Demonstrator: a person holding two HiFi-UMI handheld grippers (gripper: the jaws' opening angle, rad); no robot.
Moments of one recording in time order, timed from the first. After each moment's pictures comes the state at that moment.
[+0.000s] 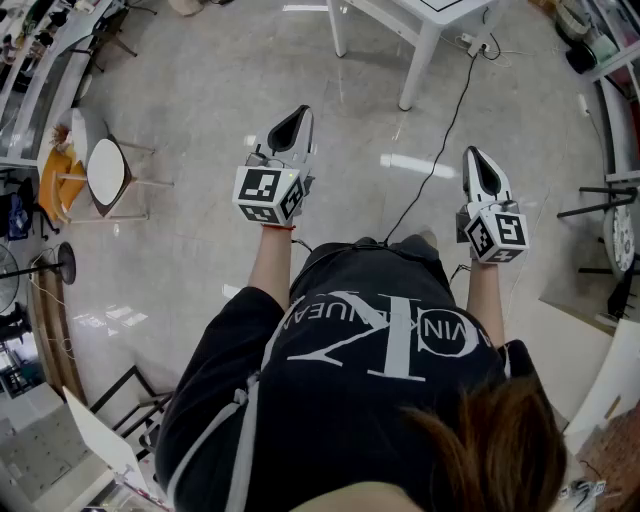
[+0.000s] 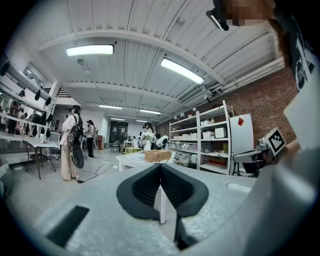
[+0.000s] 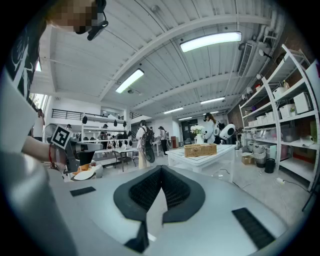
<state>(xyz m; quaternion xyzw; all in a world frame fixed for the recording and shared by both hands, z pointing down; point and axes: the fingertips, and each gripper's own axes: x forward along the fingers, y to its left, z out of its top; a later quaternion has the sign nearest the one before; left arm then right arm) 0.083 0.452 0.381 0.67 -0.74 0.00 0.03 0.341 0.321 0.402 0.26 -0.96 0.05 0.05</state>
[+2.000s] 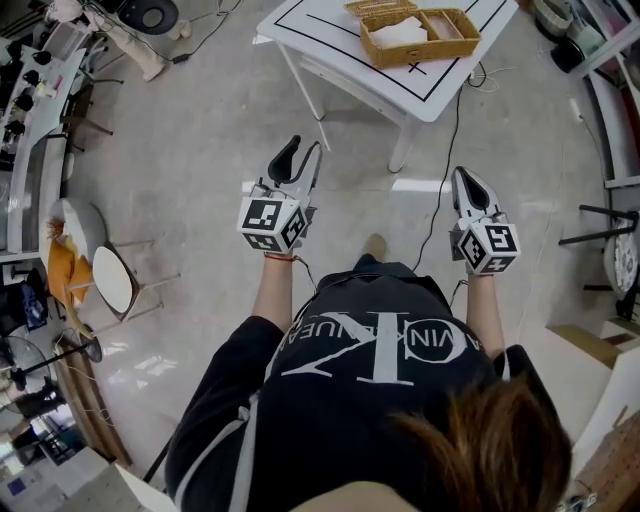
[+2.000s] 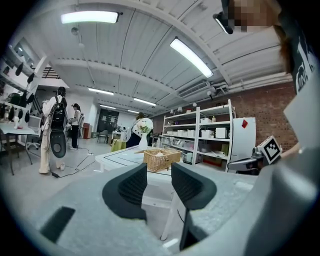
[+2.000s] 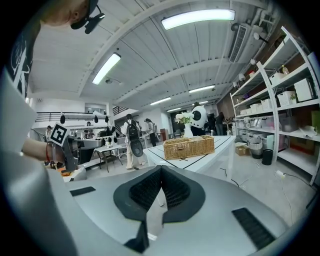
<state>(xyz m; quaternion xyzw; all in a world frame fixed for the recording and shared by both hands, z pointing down) -0.061 0.140 0.405 0.72 -0.69 0.00 0.09 0.201 0.040 0.440 0.32 -0.94 0.10 0.09</state>
